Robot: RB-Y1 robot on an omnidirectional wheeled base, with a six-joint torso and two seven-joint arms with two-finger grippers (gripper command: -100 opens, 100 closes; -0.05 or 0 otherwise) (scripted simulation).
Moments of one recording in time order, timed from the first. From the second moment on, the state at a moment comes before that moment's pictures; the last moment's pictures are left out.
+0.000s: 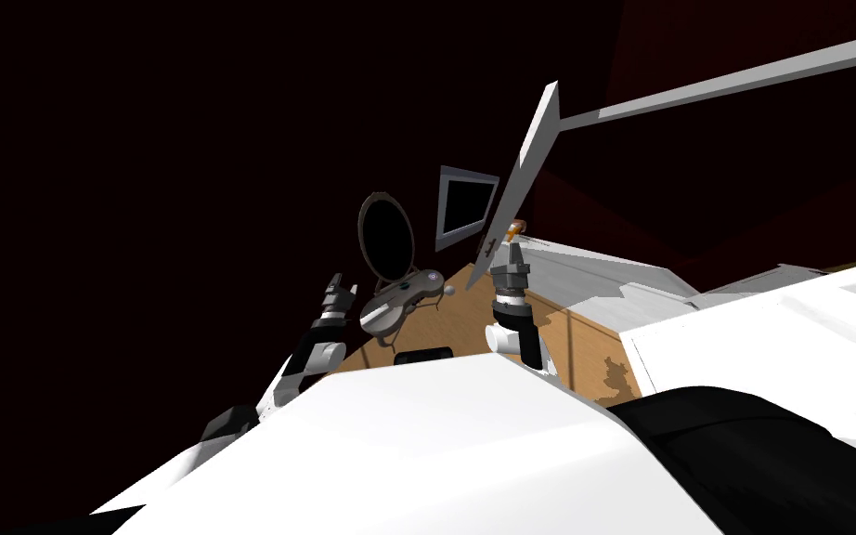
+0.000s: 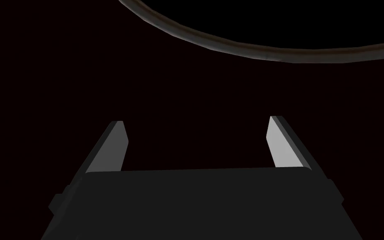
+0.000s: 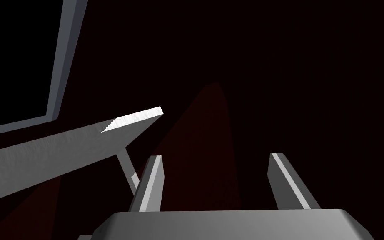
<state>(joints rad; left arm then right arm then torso) 0.41 0.29 0.04 -2.03 0.32 -0.17 0.08 0.48 -0.02 -0.02 -2.38 0.03 -0.41 0.03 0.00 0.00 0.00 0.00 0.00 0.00</state>
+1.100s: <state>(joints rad) 0.36 0.36 0.06 -1.81 0.46 0.10 0.07 0.48 -0.02 -0.02 -2.38 0.03 -0.41 0.03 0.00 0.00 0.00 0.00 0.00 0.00</state>
